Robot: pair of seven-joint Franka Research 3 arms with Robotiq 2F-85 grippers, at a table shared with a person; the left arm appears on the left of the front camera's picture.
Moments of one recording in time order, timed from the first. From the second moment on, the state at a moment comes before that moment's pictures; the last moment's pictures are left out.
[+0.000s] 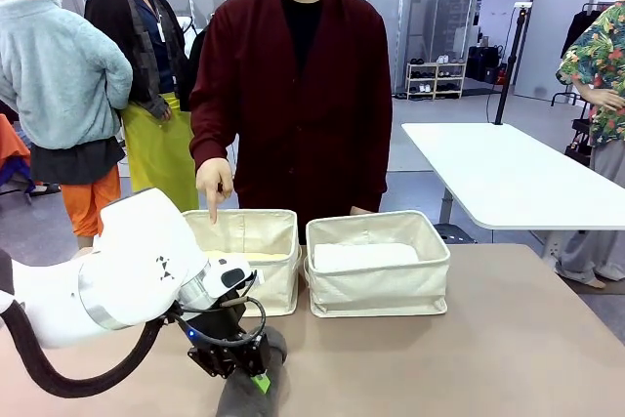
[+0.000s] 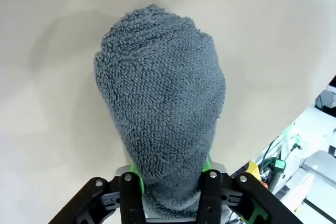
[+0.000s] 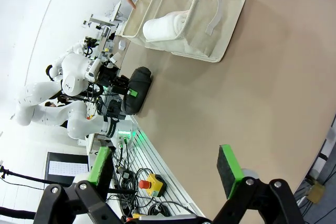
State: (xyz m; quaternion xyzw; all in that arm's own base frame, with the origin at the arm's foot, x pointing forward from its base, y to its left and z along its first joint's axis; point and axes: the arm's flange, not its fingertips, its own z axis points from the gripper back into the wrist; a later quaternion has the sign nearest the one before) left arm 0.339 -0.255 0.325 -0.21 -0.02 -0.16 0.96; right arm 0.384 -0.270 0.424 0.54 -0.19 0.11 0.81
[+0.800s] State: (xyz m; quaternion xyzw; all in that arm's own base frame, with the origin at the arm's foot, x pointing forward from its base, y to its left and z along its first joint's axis) left arm 0.278 -0.202 0.437 -0.07 0.03 -0.47 0.88; right arm 0.384 -0.270 0.424 0.54 -0.19 0.11 0.81
